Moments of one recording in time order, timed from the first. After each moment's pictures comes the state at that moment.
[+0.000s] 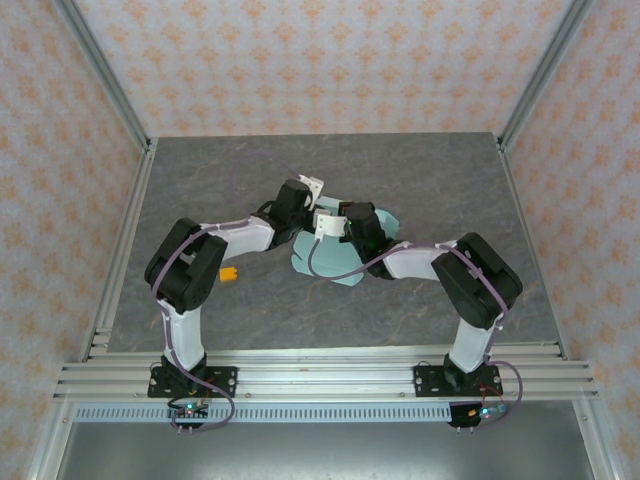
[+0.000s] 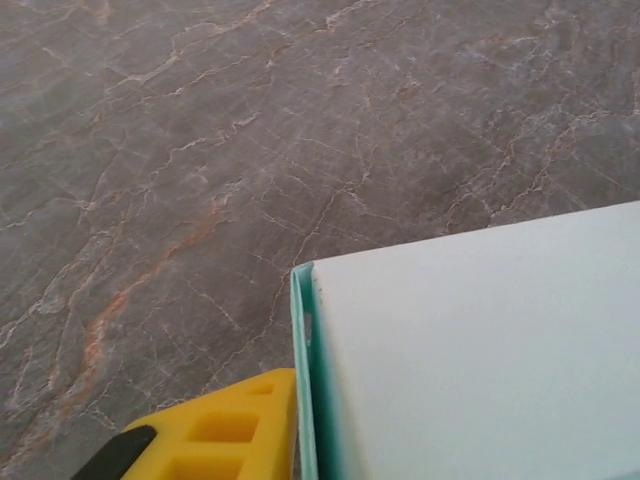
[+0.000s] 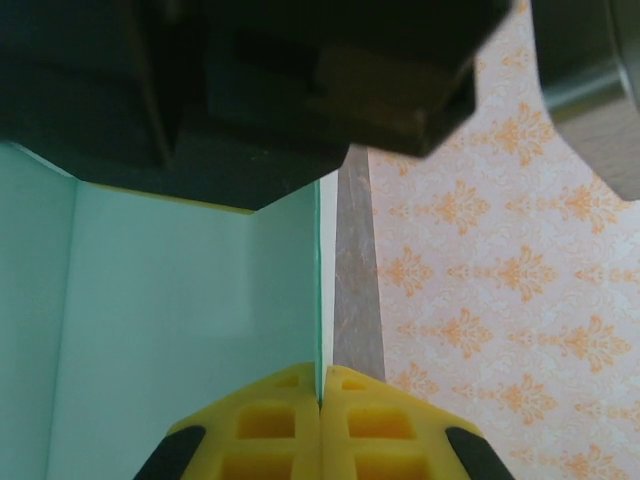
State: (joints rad) left arm -0.49 1.93 1.14 0.12 -0.06 -0.09; right arm 0.66 1.78 0.86 0.54 0.30 -1.23
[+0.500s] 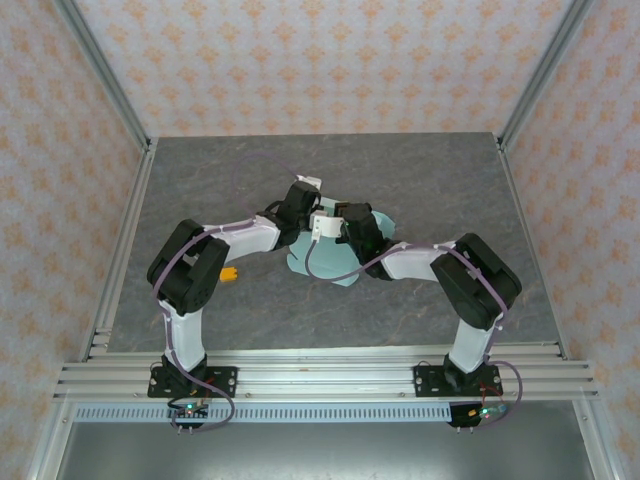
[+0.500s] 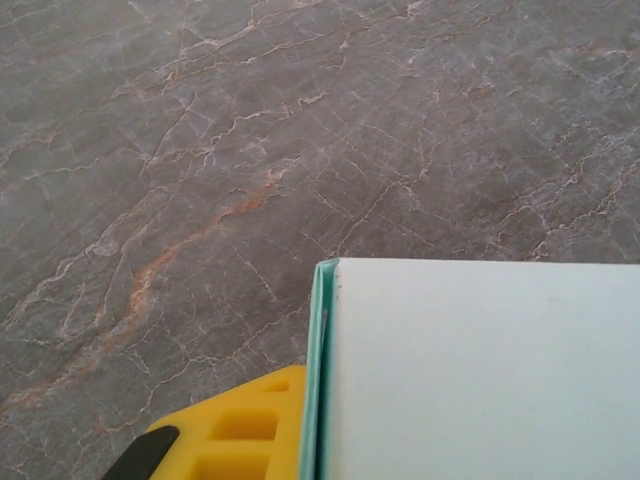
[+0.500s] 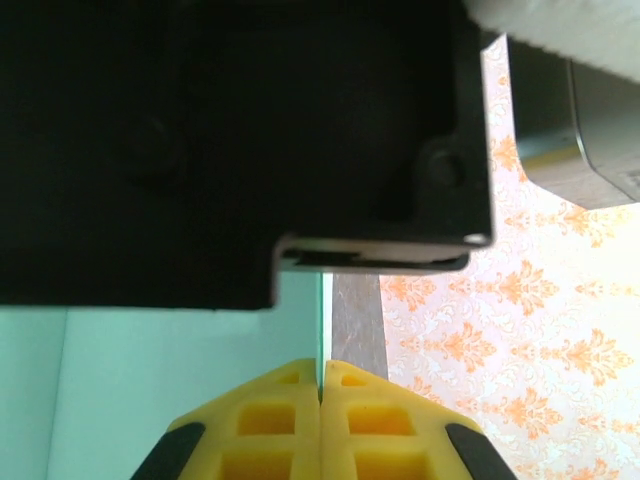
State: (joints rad) left arm -0.53 1.93 1.19 0.01 -0.22 -0.24; right arm 0.68 1.78 0.87 0.54 0.29 -1.21
